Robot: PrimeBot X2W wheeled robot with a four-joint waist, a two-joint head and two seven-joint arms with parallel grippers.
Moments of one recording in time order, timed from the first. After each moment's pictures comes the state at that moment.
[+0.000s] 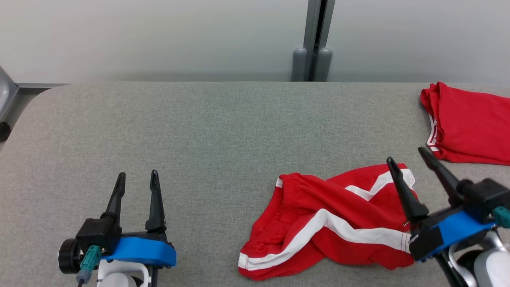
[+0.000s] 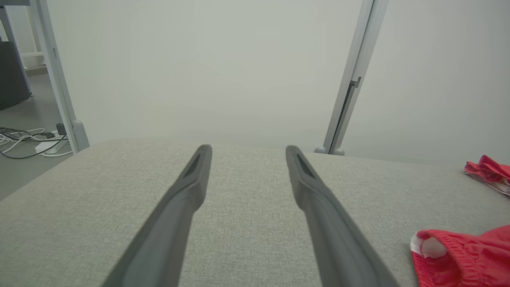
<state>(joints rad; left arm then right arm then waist) -0.11 0.08 -0.10 0.26 -0.22 -0.03 -0.26 -0.07 -0.26 0.10 -0.07 0.22 0.13 0.01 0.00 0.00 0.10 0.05</state>
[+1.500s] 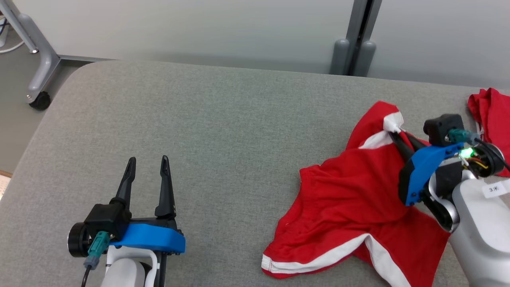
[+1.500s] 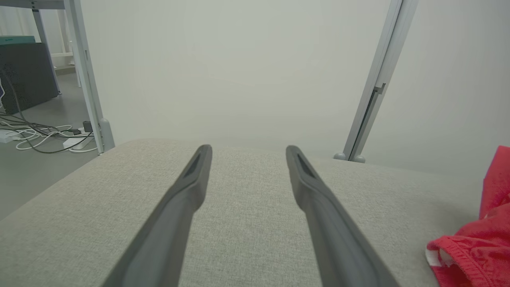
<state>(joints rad) -0.17 0.06 -0.12 0.27 -0.22 -0.04 -0.26 -0.52 -0.33 0.27 0.52 0.28 0.13 0.18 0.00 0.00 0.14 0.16</state>
